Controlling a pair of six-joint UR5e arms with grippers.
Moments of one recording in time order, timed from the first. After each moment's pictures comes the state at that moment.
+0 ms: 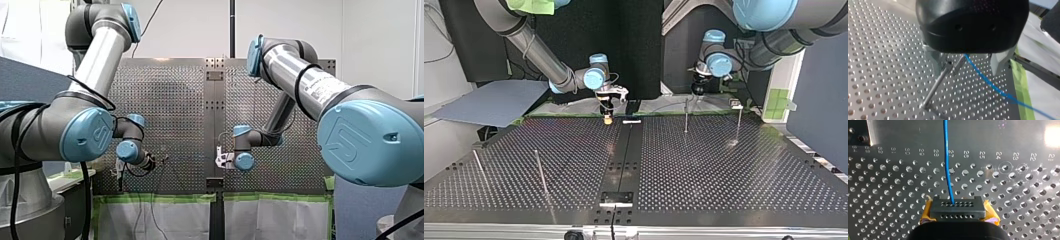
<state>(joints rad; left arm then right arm) -0.01 -2.18 -2.11 -2.38 -1.48 -1.75 2.18 -0.54 1.31 -0.63 1.70 1.58</state>
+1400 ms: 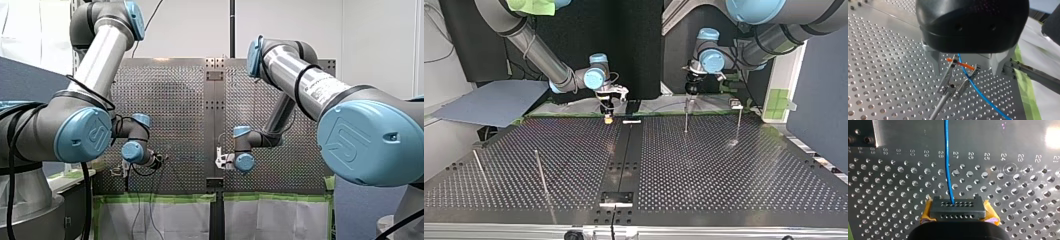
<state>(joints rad) -0.07 -2.17 -2.11 -2.33 -1.51 -1.75 2.17 -0.53 1.31 -0.63 1.70 1.58</state>
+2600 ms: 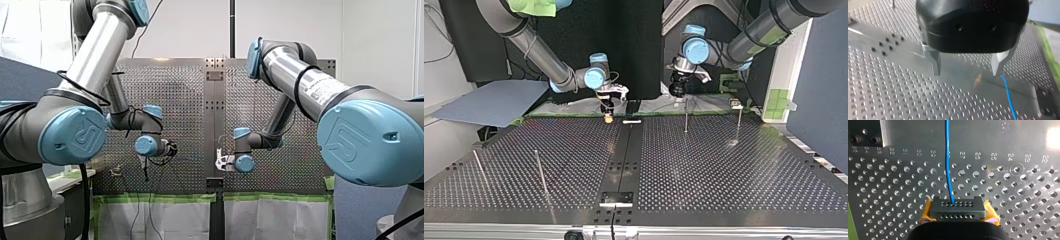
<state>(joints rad) -0.25 -2.09 -2.11 -2.23 -1.59 -1.89 2.17 -0.52 1.31 -0.63 1.70 1.58</state>
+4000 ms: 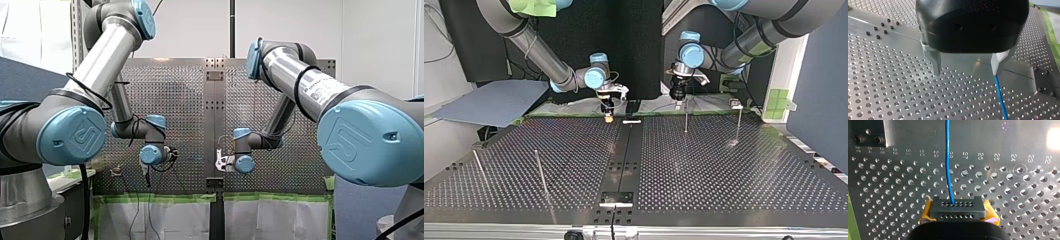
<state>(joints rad) -0.24 -2.20 -2.05 -2.16 -1.65 -1.88 2.17 -0.52 1.31 -0.63 1.69 1.57</state>
